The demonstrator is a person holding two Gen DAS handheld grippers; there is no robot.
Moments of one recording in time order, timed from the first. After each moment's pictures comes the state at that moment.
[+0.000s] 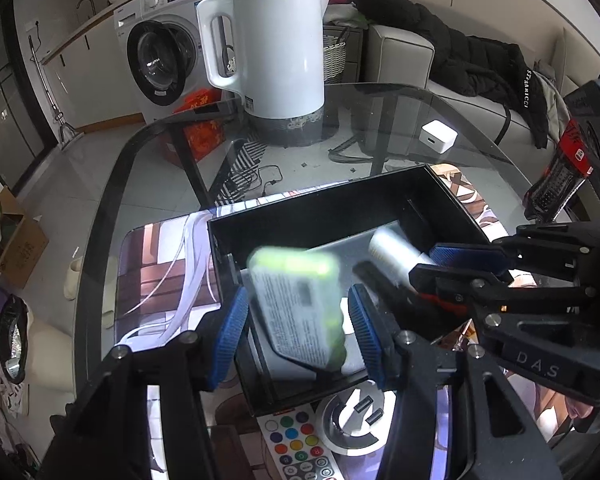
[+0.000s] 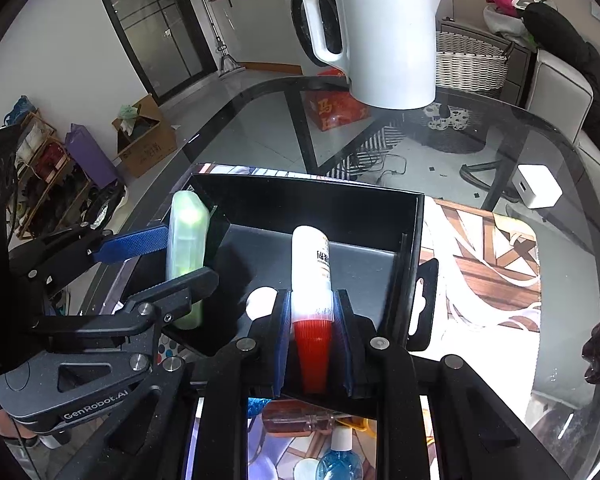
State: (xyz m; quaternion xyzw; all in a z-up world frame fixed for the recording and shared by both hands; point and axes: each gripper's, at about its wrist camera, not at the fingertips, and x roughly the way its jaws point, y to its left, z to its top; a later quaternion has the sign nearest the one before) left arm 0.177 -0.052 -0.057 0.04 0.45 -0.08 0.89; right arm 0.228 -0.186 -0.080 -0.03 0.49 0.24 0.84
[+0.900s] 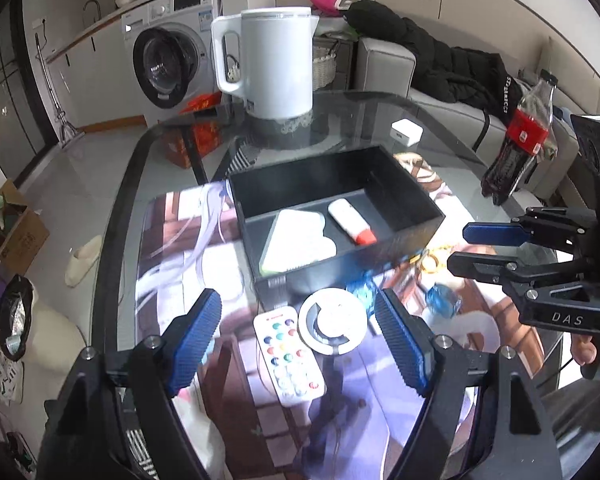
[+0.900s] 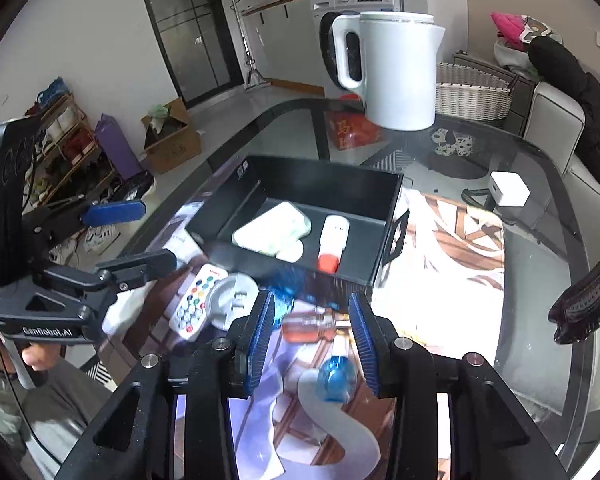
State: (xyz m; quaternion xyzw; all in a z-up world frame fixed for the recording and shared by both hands) left arm 0.092 -0.037 -0.032 0.03 0.44 -0.10 0.89; right arm 0.137 -0.231 -0.048 -0.07 0.45 0.28 0.85
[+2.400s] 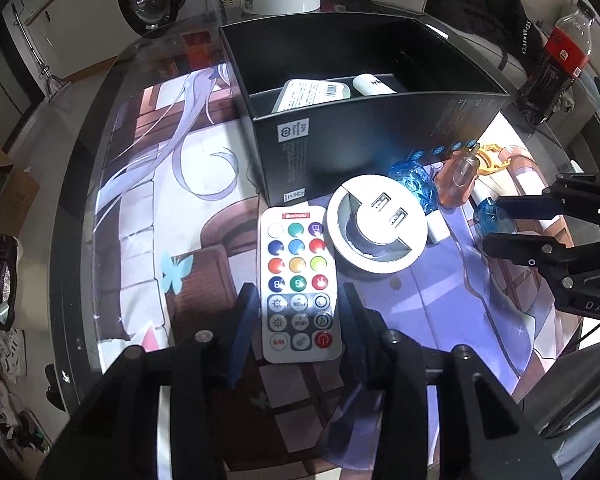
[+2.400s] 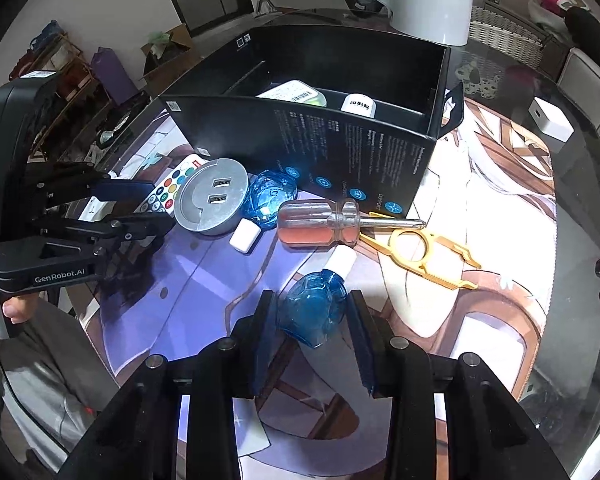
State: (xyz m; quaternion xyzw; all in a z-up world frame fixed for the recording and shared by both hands) left arm 0.097 -0.027 -0.109 0.05 0.55 -0.09 0.83; right arm 0.135 -0.212 -0.124 -0.12 0.54 0.29 0.78
